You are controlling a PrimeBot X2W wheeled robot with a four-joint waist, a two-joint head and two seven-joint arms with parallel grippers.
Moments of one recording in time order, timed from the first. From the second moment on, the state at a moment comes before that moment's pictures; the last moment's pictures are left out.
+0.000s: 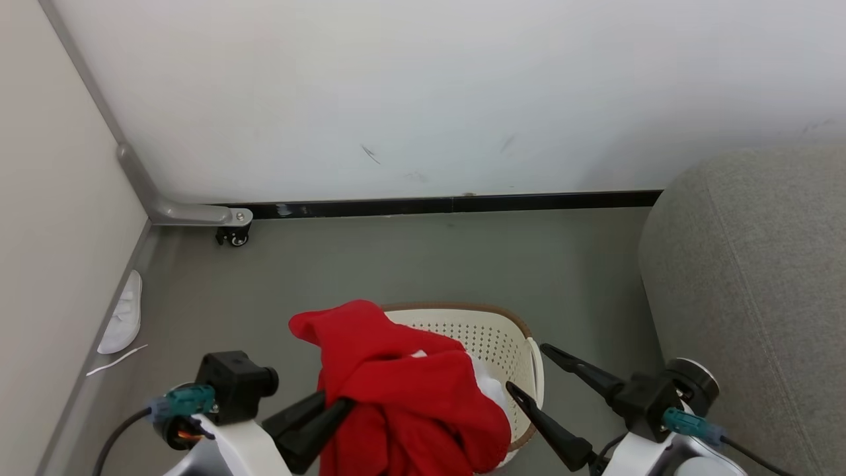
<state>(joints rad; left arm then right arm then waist) -0.09 0.42 -0.46 -0.36 -0.76 -0.11 0.36 -0.19 -0.33 0.63 0.09 0.23 0.12 -0.26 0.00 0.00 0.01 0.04</state>
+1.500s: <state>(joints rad) -0.39 0.66 -0.92 -0.43 -0.74 -0.13 0.27 -0.63 -0.52 1.23 -0.05 0.52 0.12 -0.12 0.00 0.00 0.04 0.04</state>
